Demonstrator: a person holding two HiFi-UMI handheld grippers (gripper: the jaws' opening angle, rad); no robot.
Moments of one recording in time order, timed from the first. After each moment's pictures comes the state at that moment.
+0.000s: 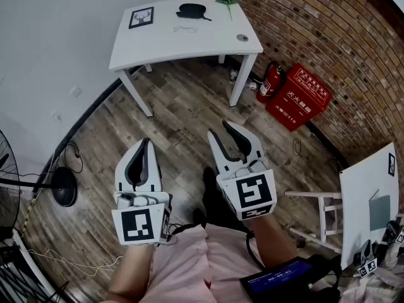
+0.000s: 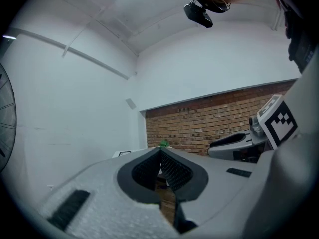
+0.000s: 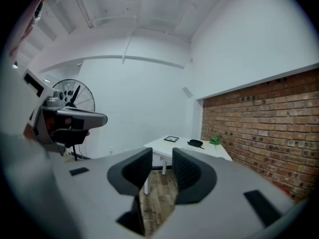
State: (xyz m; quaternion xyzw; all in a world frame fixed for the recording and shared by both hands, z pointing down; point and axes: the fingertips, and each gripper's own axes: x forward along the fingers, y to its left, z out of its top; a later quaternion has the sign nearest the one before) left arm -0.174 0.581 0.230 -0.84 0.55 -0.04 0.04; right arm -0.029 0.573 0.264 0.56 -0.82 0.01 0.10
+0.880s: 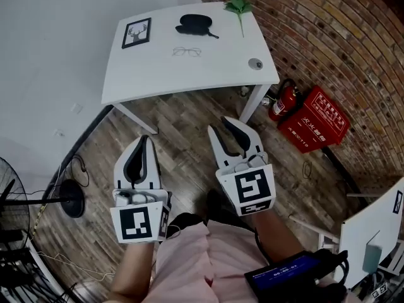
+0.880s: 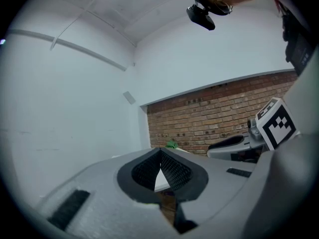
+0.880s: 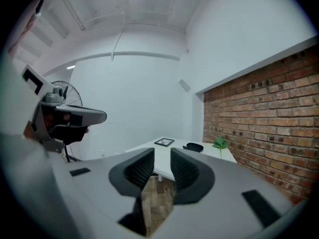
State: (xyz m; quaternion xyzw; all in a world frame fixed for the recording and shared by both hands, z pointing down) left arm -0.116 0.353 0.230 -0.82 0.56 -0.07 0.04; right arm 0.027 0.336 0.276 0.53 -0.84 0.02 0.09
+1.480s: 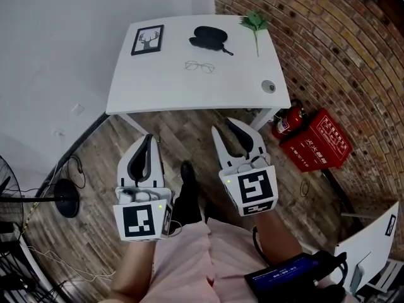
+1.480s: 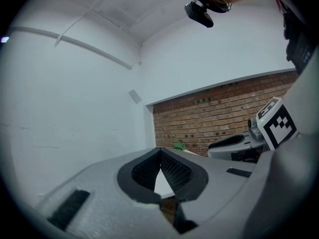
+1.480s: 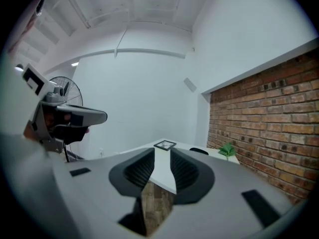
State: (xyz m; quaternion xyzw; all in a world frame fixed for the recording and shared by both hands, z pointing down) left arm -0.136 0.280 0.231 -0.81 0.58 -0.05 0.03; right arm 0.006 0.257 0.271 0.52 -0.85 0.00 0.10
